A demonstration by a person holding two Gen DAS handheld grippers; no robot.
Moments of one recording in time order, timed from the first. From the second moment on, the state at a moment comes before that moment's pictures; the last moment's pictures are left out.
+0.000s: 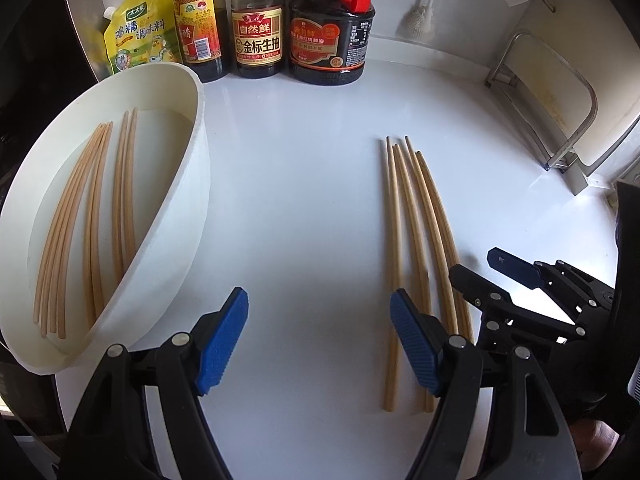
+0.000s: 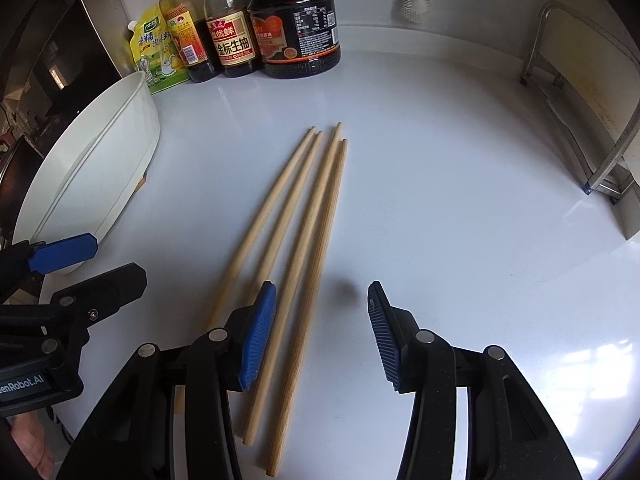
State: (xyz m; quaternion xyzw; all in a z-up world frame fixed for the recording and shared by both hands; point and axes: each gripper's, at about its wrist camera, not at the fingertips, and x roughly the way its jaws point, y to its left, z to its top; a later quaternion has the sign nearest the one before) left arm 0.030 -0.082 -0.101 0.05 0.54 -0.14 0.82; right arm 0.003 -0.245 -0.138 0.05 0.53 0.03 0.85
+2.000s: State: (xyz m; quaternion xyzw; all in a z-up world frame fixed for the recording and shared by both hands) left arm 0.043 -0.112 -0.137 0.06 0.53 -0.16 0.83; right arm -0.010 -0.268 -0.144 0.05 0.52 0.03 0.85
